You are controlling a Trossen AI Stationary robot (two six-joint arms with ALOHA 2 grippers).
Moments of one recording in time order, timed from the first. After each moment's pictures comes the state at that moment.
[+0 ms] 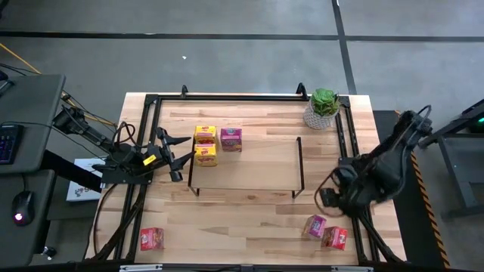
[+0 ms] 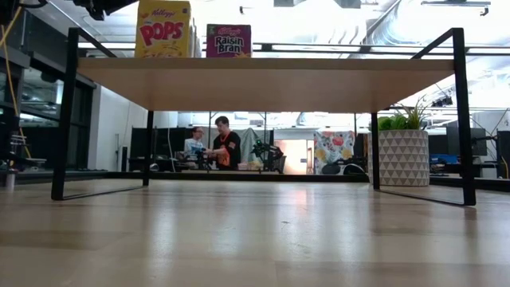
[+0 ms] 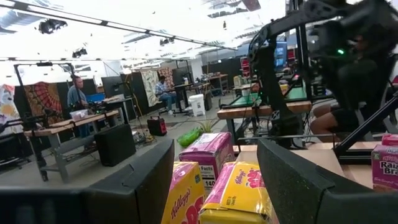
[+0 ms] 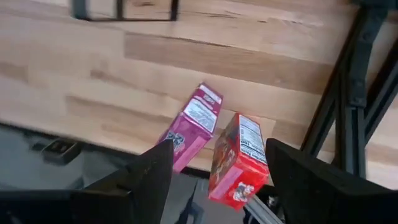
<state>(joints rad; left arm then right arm) -0.53 0.69 0.30 0.70 -0.88 0.41 0.82 1.27 1.33 -1.41 0.04 2.24</state>
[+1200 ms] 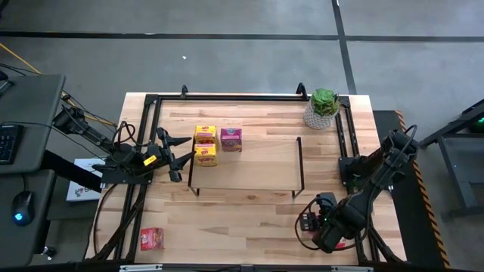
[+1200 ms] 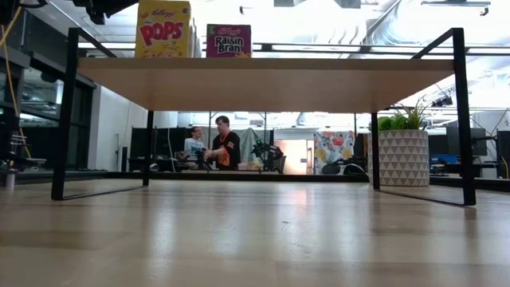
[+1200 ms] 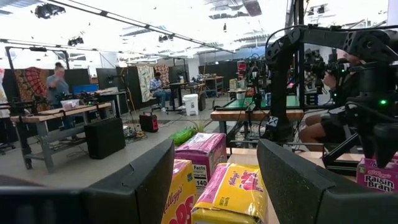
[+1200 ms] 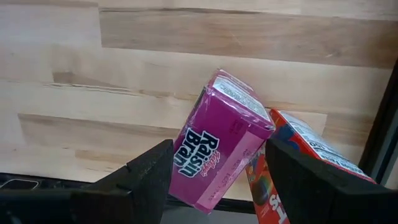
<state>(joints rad) -0.53 0.69 0.30 0.70 -0.87 0.32 0.86 1.61 1.33 -1.20 0.07 2.35</state>
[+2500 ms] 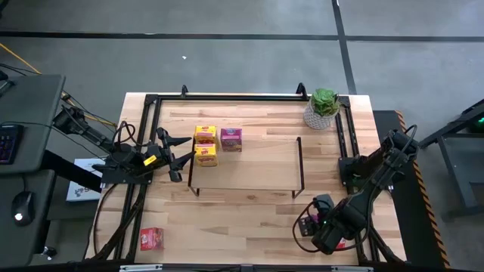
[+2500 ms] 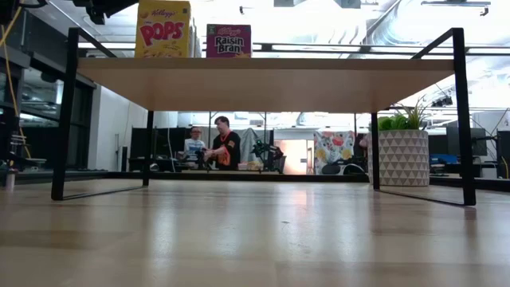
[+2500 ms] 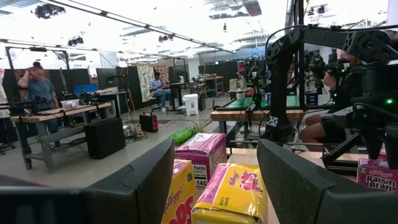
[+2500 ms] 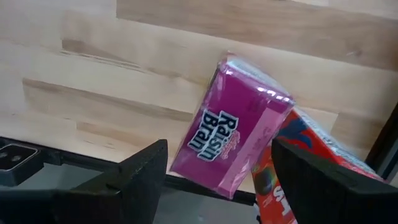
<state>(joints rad) -0.53 0.69 0.30 0.70 -0.87 0.32 0.86 1.60 1.33 -1.14 0.05 2.24</state>
